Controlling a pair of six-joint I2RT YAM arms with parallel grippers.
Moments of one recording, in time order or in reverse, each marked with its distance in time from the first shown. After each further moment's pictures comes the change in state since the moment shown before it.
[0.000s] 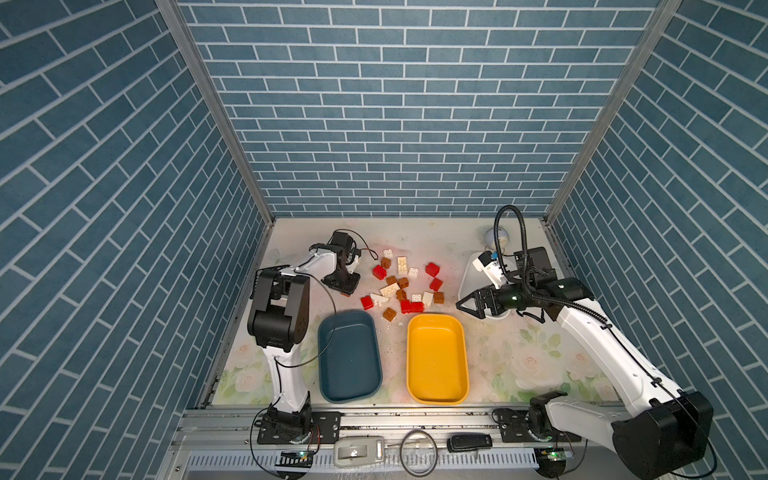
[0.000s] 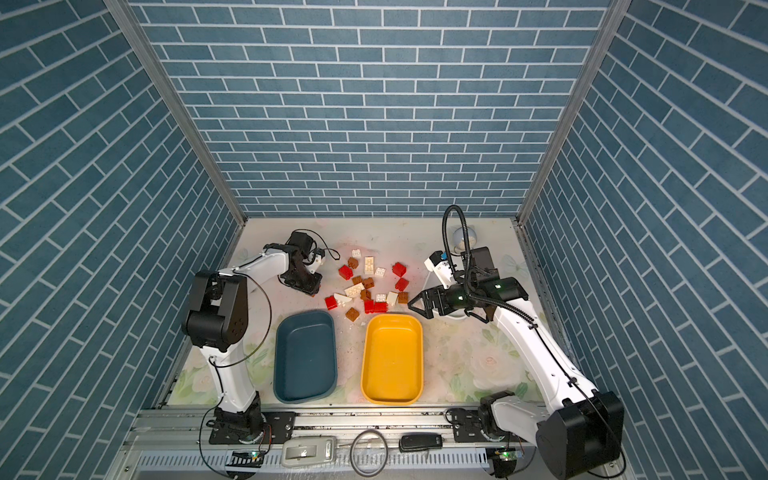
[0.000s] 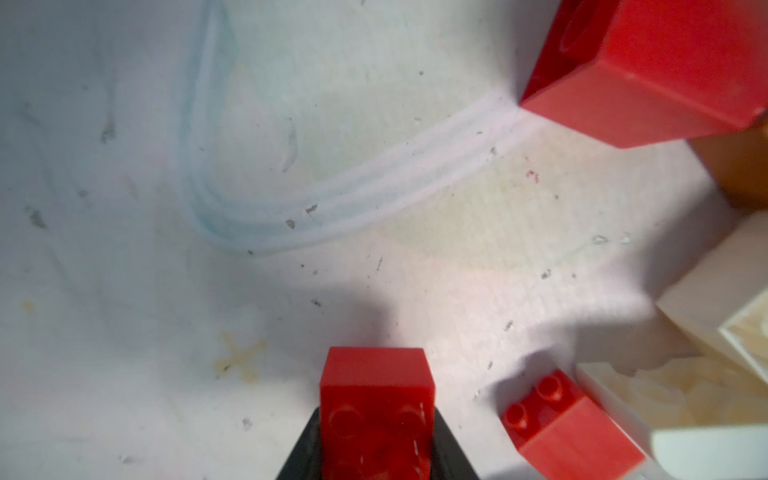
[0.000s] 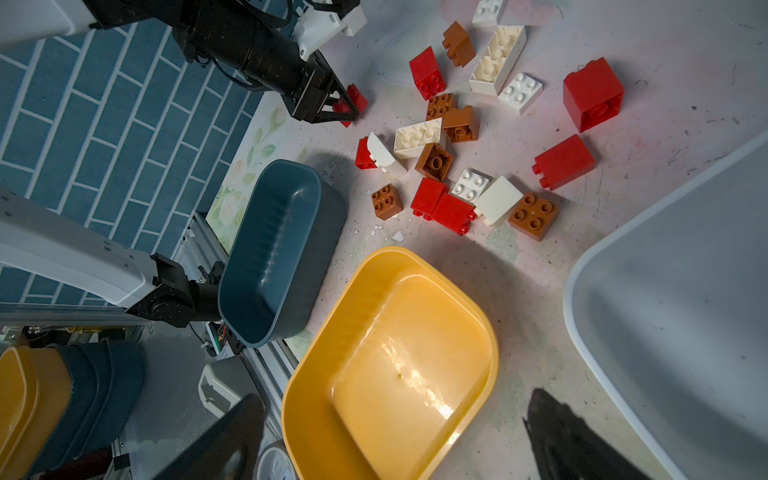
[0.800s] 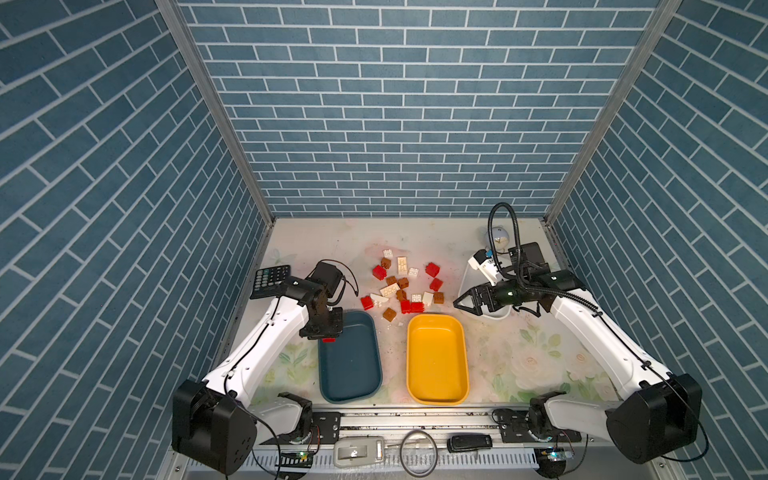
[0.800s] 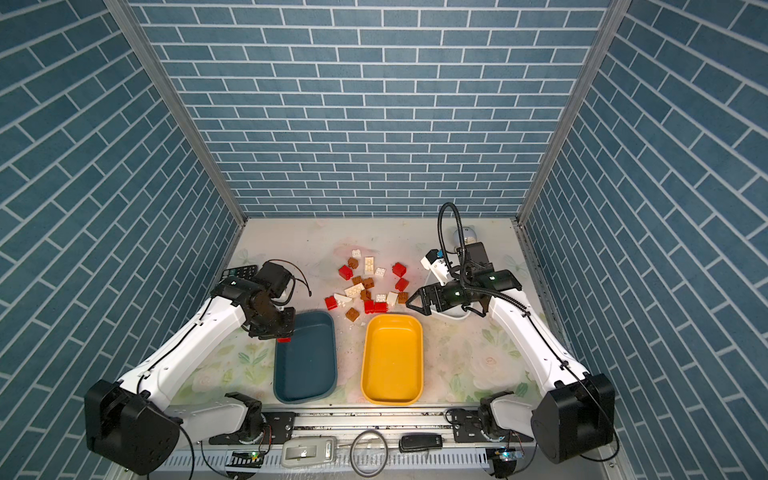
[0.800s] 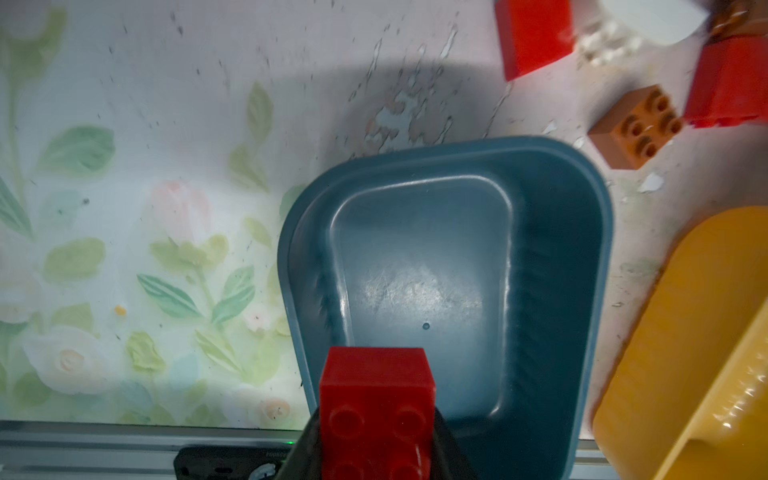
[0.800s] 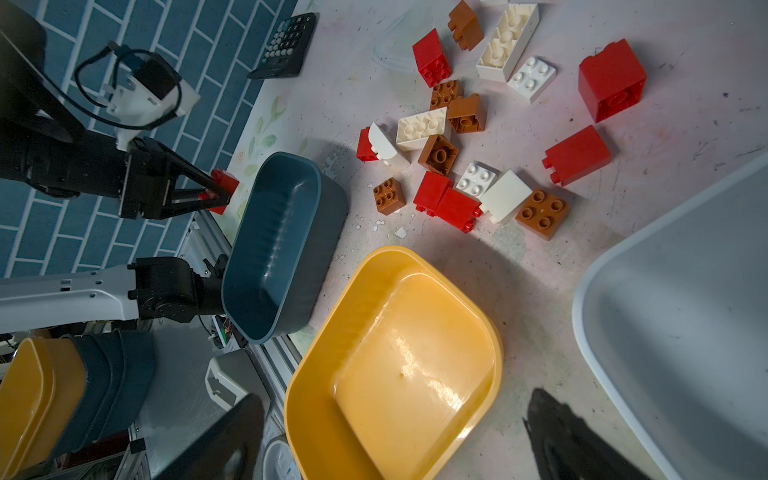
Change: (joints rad) left arm -0.136 -0.707 -0.383 -0.444 -0.043 -0.603; right arm 0.002 0.076 0.046 -0.032 -0.021 -0.030
